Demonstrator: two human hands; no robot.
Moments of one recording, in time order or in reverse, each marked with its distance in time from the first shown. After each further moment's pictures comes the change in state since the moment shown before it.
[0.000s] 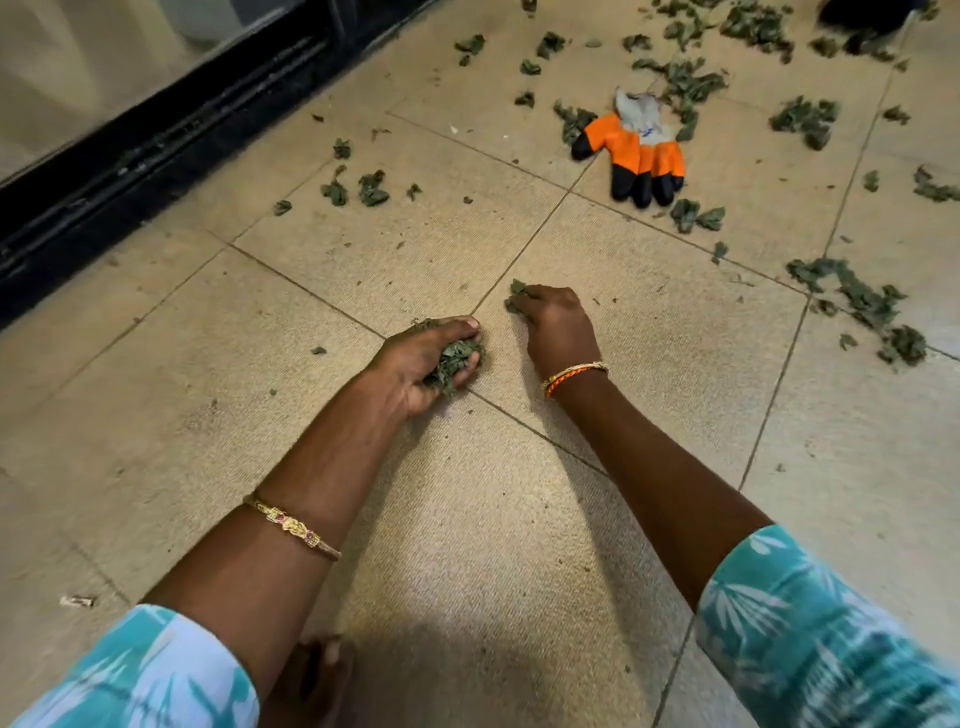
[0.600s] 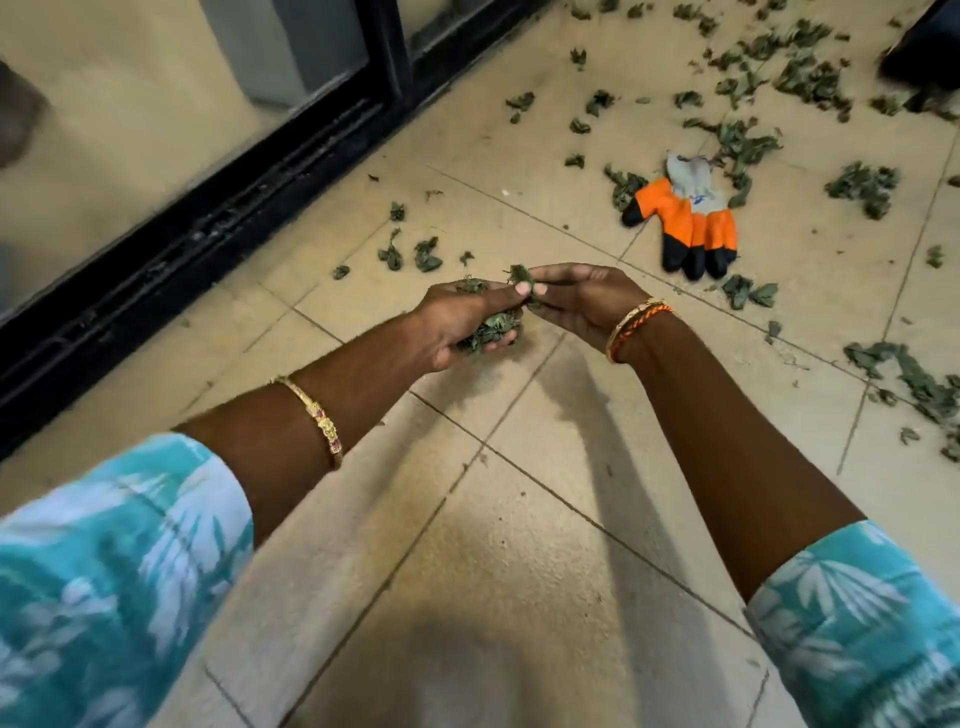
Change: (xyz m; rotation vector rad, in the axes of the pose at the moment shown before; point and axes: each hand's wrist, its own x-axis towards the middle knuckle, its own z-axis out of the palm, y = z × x) left_hand 0.023 0.114 0.012 0.264 -0.030 0.184; right_hand 0.108 -0.058 -0.073 1.311 -0.372 0.655
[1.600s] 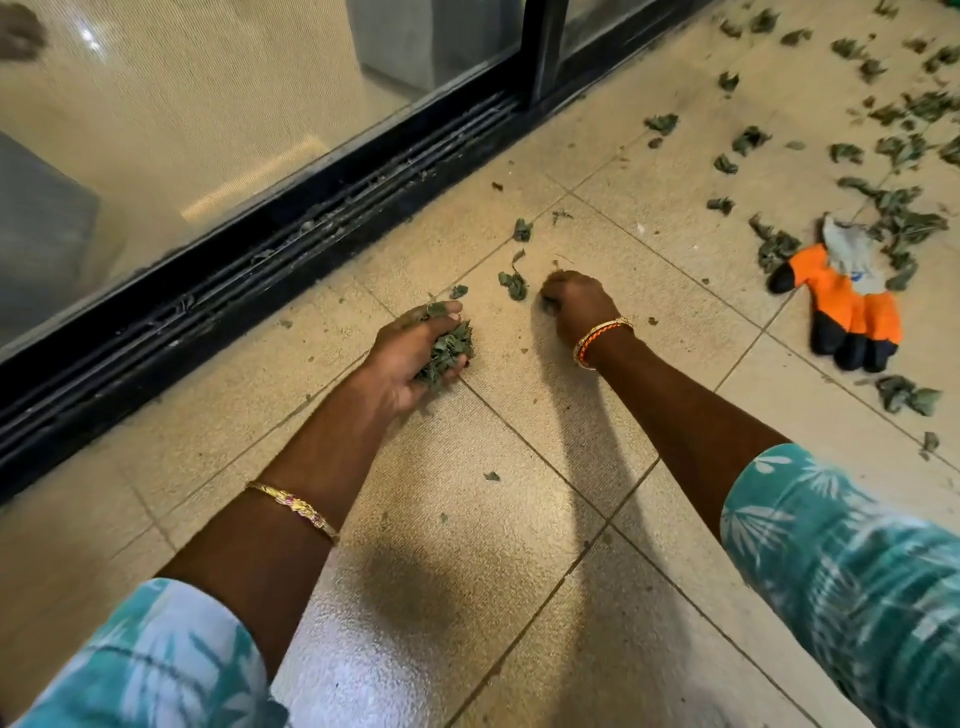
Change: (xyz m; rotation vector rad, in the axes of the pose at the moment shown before) left_hand 0.029 -0.015 -0.188 -0.390 0.235 -0.129; right_hand 0.160 0.050 0.113 -1.686 -0.012 -0.518
